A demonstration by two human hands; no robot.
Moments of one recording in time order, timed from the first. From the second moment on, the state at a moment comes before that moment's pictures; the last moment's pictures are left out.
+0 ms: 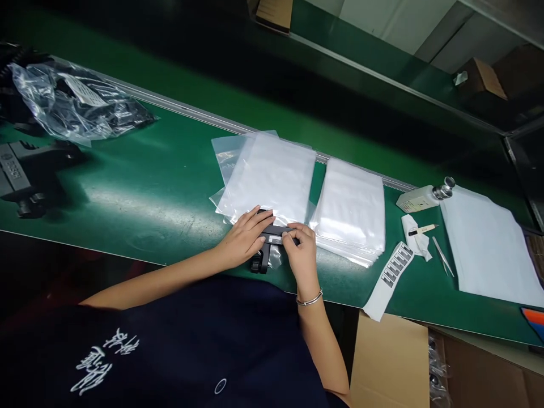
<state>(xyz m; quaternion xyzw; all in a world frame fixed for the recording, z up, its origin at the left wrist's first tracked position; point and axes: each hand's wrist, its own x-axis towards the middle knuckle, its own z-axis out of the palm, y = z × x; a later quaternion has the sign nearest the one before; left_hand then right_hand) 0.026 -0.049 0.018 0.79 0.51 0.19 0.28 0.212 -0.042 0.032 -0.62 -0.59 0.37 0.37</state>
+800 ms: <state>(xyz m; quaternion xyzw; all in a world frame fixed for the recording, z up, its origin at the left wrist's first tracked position) 0.025 -0.049 0.016 0.79 0.51 0.19 0.28 0.214 -0.041 0.033 -0.61 -0.60 0.38 0.35</state>
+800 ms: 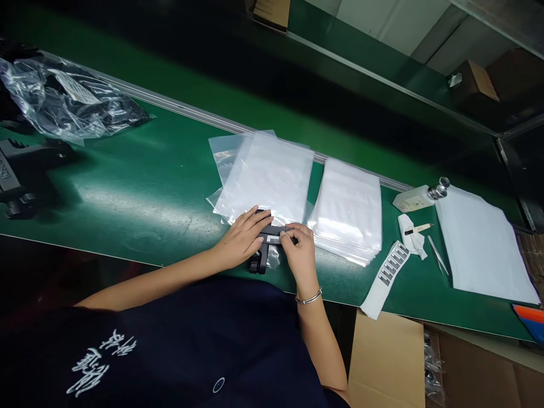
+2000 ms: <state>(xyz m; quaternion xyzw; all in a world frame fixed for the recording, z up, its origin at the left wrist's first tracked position) 0.018 0.001 0.061 0.97 0.19 0.09 0.13 0.272 -0.044 0.033 -0.55 -0.76 0.27 0.22</state>
